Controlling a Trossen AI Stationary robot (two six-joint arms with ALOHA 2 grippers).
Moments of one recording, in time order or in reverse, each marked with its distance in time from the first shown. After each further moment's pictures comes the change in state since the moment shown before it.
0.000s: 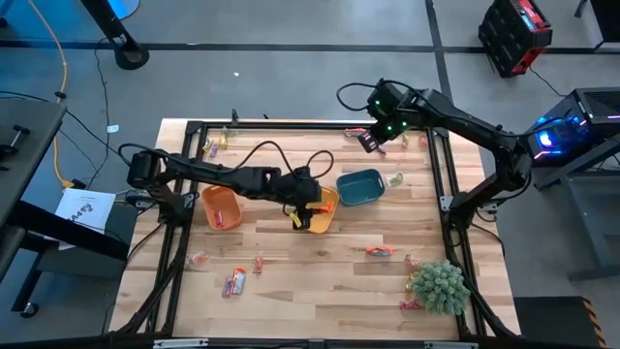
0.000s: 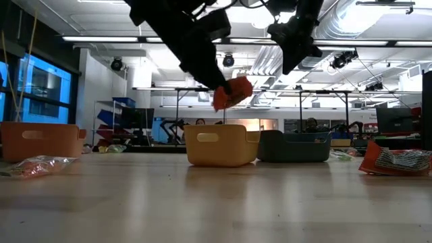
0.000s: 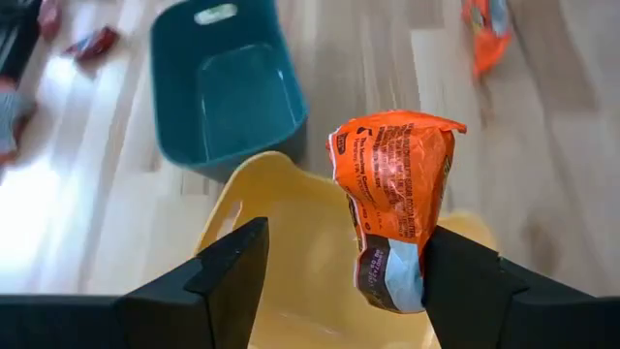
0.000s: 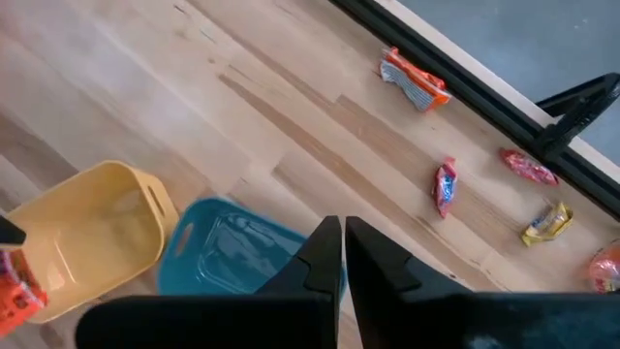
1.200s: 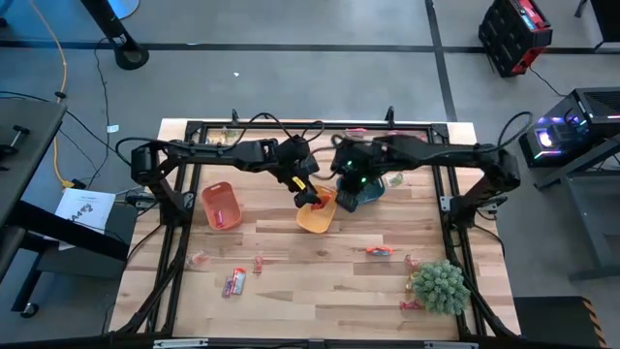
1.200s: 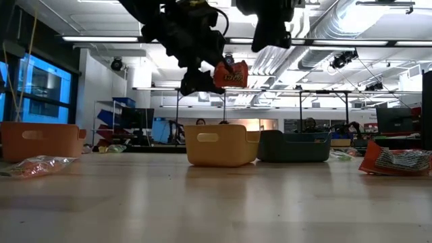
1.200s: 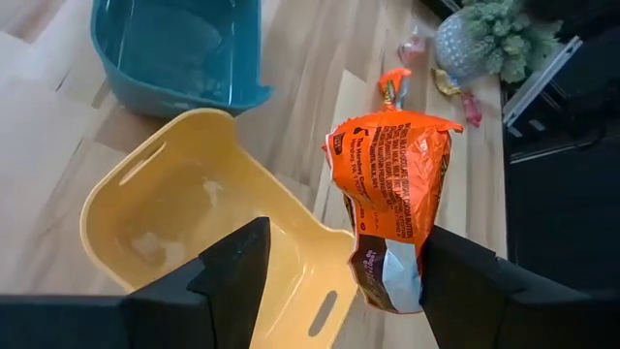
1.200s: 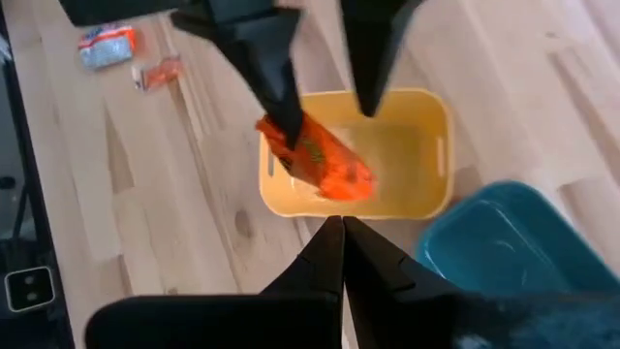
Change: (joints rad) left arm 0.219 -0.002 0.044 -0.062 0.547 -0.490; right arm 0.467 0.101 0.001 0.189 -0.156 0.025
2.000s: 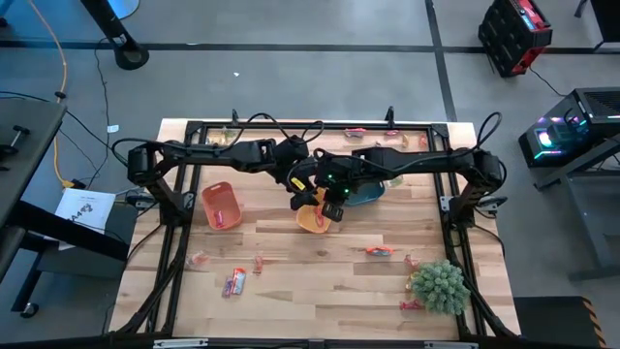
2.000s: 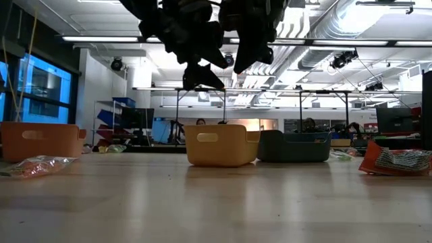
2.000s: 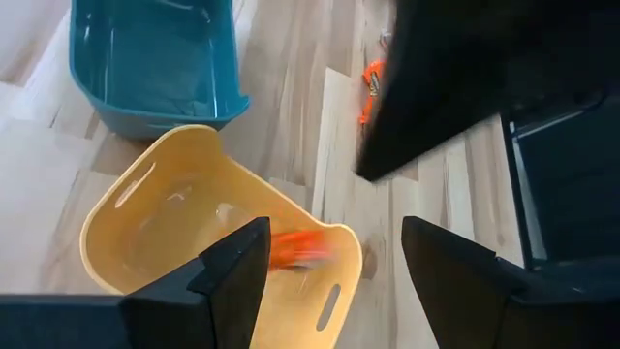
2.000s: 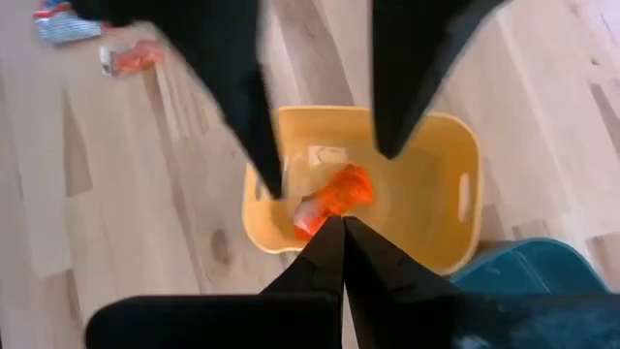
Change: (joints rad) left arm -0.021 -0.029 -0.002 -0.010 0.000 0.129; right arm 0.013 0.133 0.000 0.103 0.029 -0.079
